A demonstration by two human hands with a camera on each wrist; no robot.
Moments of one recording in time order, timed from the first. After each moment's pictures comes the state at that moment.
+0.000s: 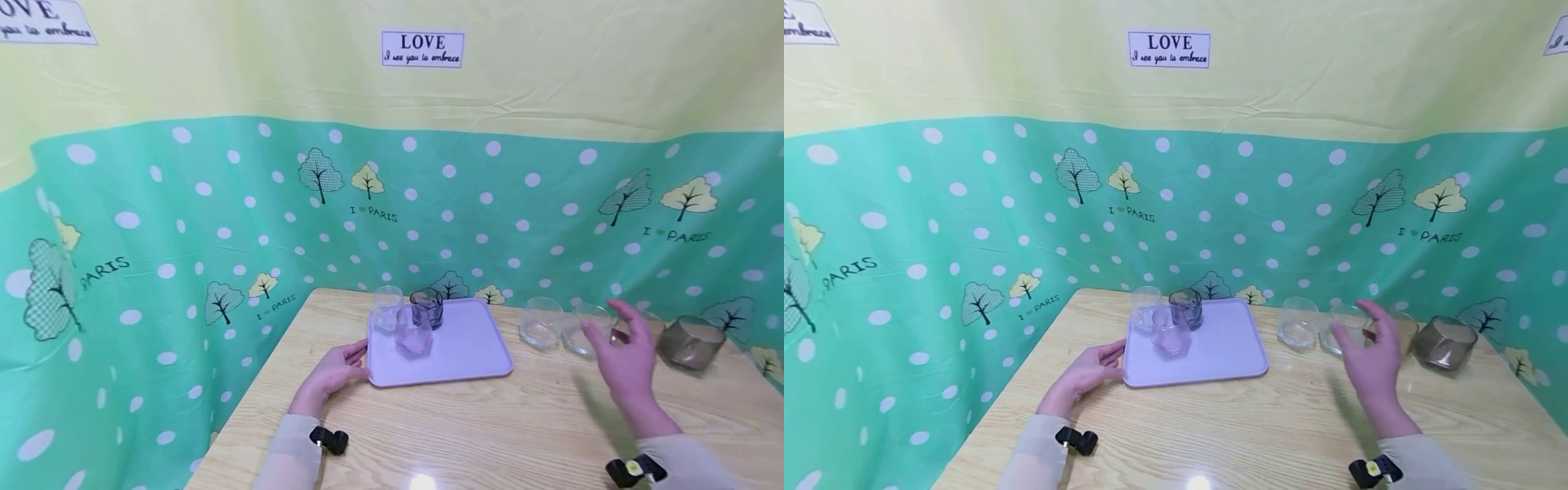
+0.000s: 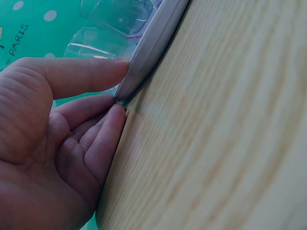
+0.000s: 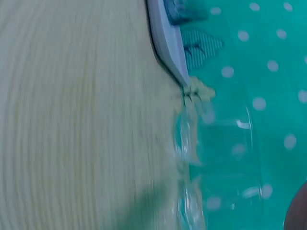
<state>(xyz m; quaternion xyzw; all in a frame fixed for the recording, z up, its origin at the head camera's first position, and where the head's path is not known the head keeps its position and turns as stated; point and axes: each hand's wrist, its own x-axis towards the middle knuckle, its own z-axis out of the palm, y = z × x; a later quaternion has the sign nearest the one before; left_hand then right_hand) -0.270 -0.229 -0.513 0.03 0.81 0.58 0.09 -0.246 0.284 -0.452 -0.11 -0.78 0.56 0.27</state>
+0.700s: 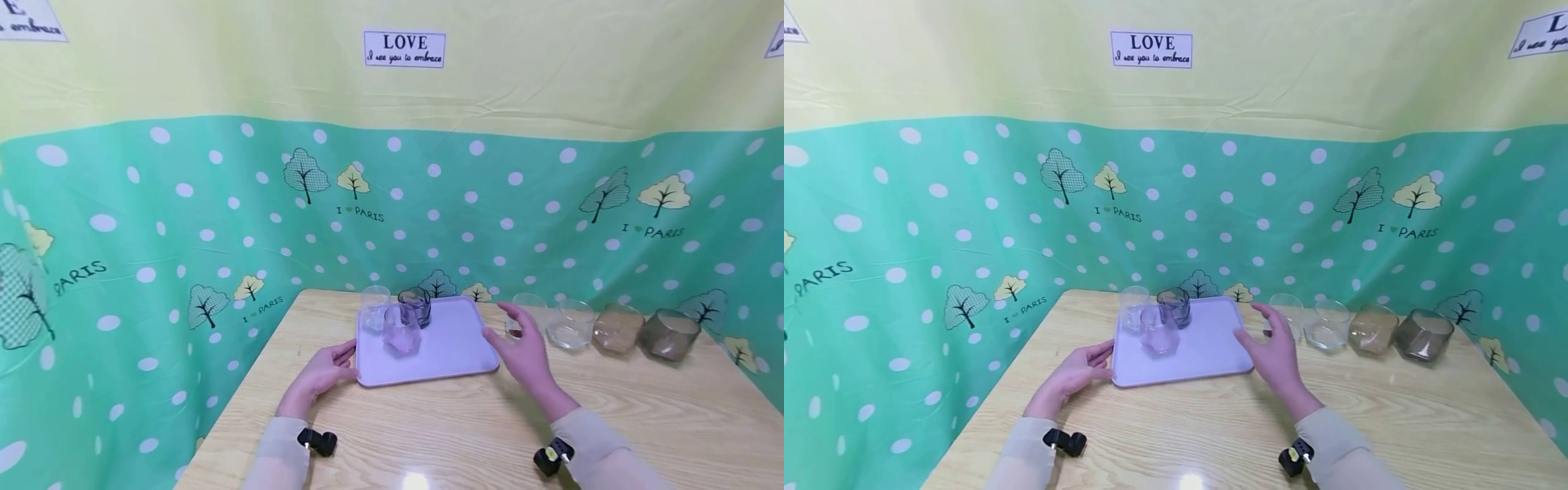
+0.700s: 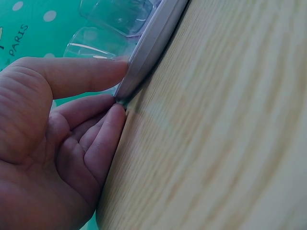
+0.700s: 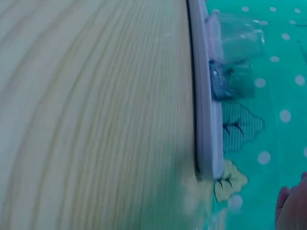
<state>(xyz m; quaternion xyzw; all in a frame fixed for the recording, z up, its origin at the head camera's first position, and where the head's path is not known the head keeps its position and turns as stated) -0.270 -0.230 -0.512 0.03 0.81 0.58 0.08 -0.263 0.180 -0.474 0.04 -0.82 0.55 0.18</state>
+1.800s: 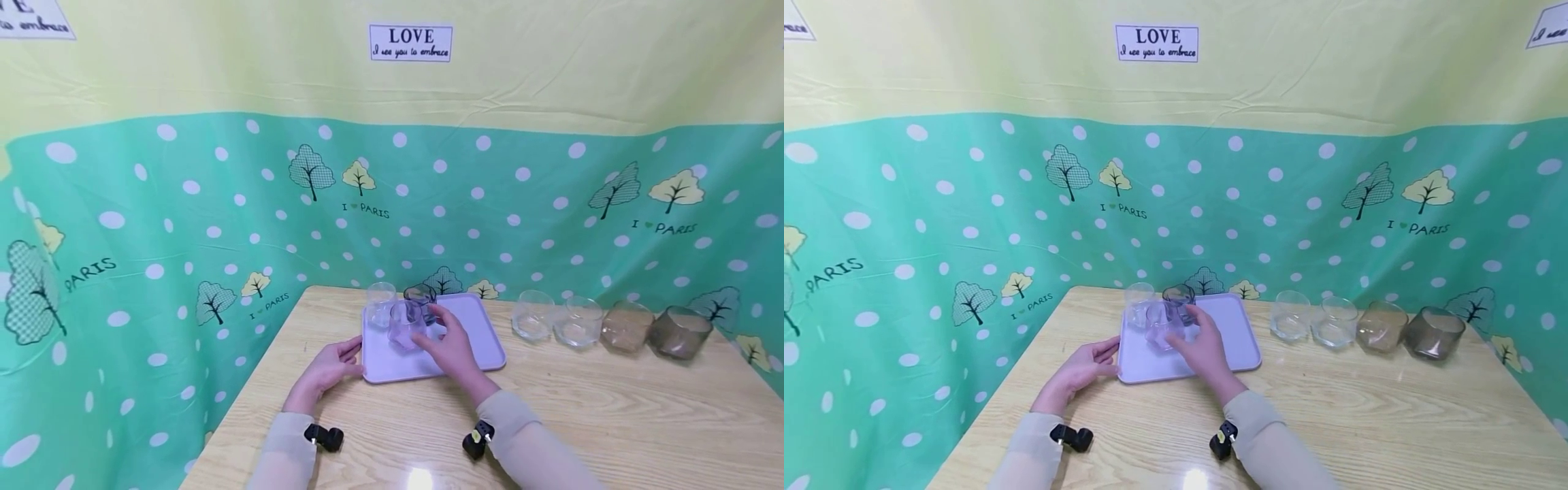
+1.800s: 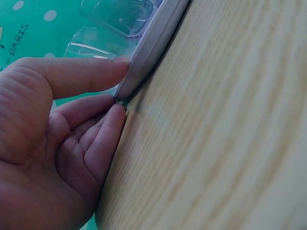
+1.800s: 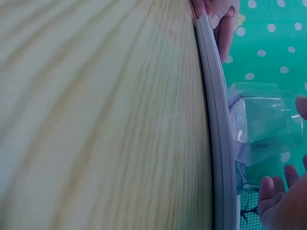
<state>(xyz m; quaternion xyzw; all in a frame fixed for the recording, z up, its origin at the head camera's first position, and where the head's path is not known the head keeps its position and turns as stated) -0.272 -0.230 -0.512 0.02 0.80 0.59 0.09 -0.289 0.053 -0.495 0.08 -0.80 0.59 0.08</state>
